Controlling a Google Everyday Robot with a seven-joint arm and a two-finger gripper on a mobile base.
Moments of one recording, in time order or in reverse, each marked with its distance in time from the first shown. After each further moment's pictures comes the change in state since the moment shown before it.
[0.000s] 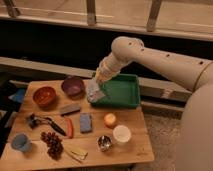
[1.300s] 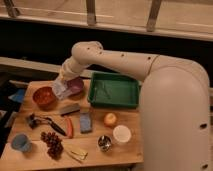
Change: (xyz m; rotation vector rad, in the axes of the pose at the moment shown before) arm -0.017 0.180 0.107 -0.176 -0.036 -0.339
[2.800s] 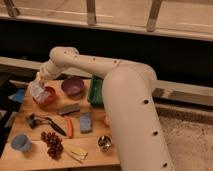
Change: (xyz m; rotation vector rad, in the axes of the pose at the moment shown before) arm -0.032 0.055 0.105 -0.133 0.020 -0.046
